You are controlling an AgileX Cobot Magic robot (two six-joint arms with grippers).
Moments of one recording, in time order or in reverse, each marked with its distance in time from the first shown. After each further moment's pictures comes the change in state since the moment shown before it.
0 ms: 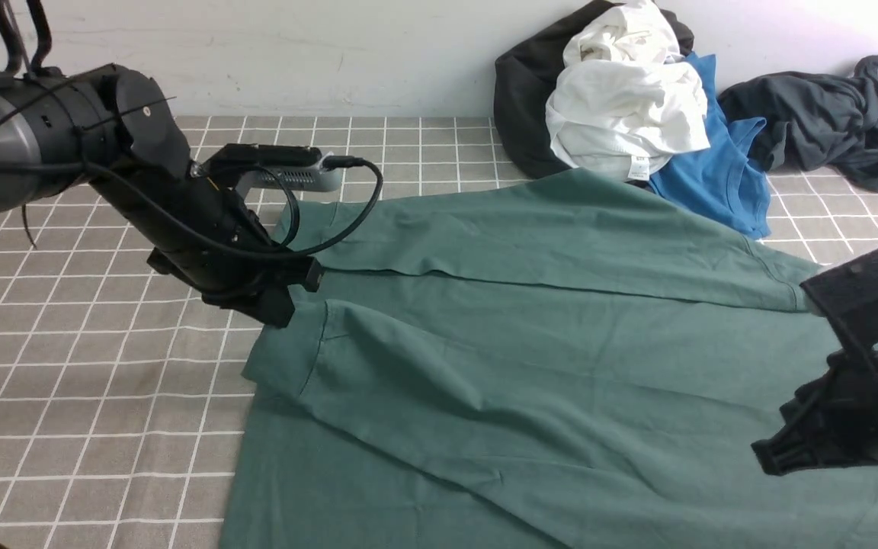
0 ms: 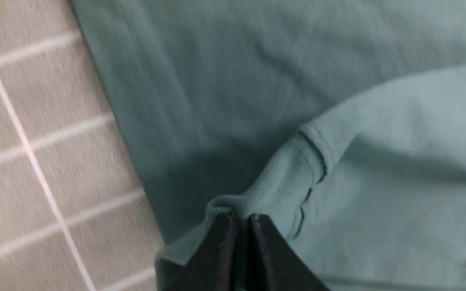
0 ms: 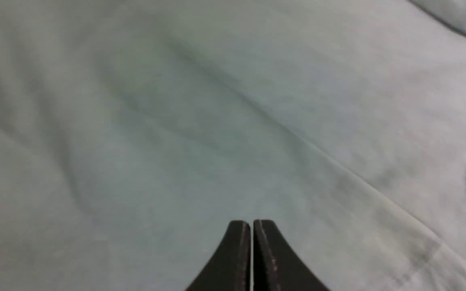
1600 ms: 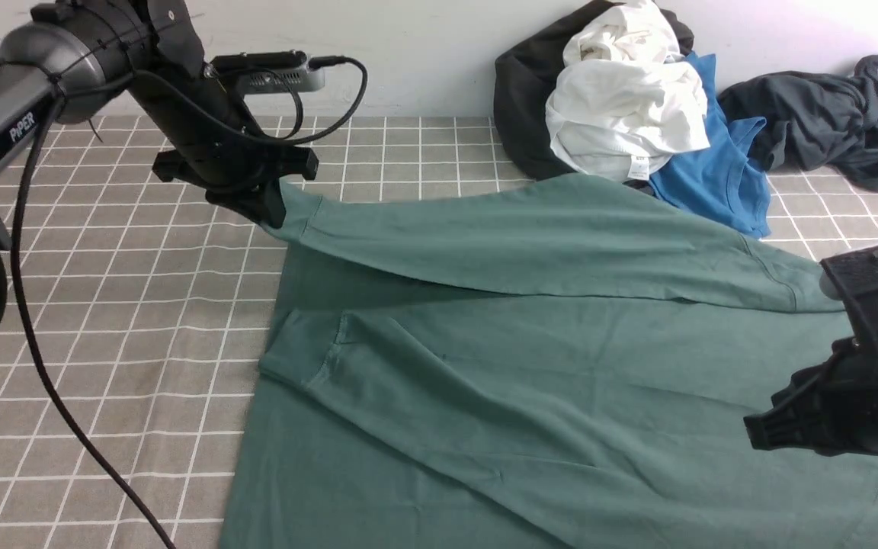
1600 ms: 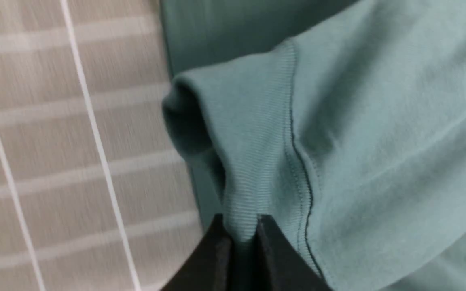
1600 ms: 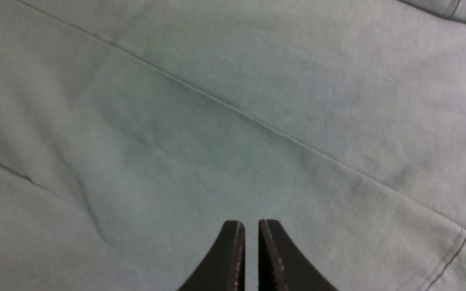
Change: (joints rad) right arm -0.010 0.000 -0.006 0.095 -0.028 0.028; left arm 0.061 0.314 -0.626 0.104 0.316 -0.181
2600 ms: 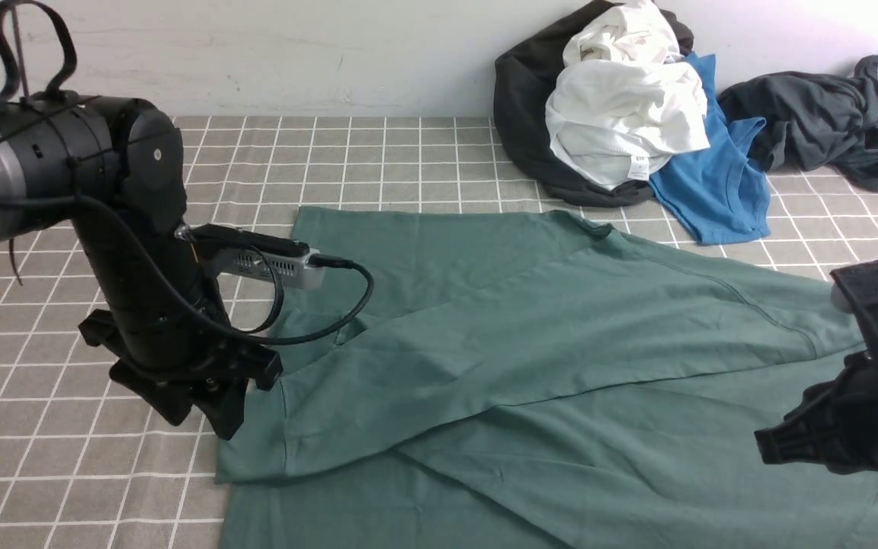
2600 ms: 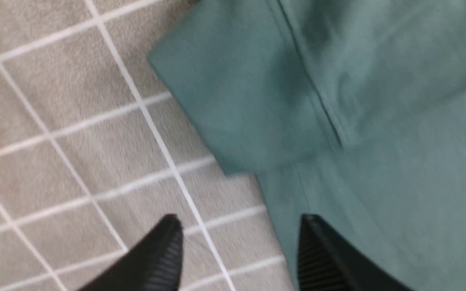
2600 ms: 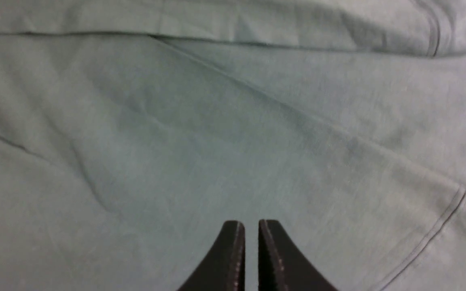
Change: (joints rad) right arm 0.000 -0.021 -0.001 0.061 0.090 -0.011; left arm -0.154 -0.502 0.816 0.148 -0.018 -0.009
